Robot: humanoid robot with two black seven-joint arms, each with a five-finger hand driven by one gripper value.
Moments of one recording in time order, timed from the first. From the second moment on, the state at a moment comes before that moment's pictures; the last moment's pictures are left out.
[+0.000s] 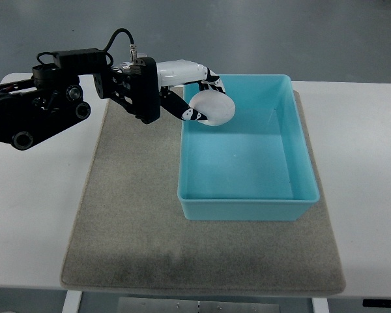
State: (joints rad) left arm -1.17 0.43 -0.29 -1.10 1.41 -0.16 -0.35; right arm 0.00 0.00 0.06 0.13 -0.12 0.18 0.07
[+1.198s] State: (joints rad) left arm -1.13 0.40 -0.29 -1.08 1.29 -0.16 -0.36; right arm 0.00 0.00 0.06 0.13 -0.12 0.18 0.07
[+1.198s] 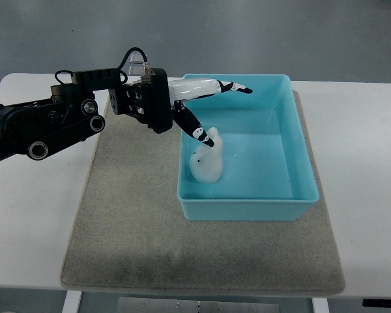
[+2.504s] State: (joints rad) left arm -1.14 0.32 -0.32 -0.60 -0.10 0.08 -0.32; right arm 0.00 0.00 0.06 0.13 -0.12 0.18 0.07
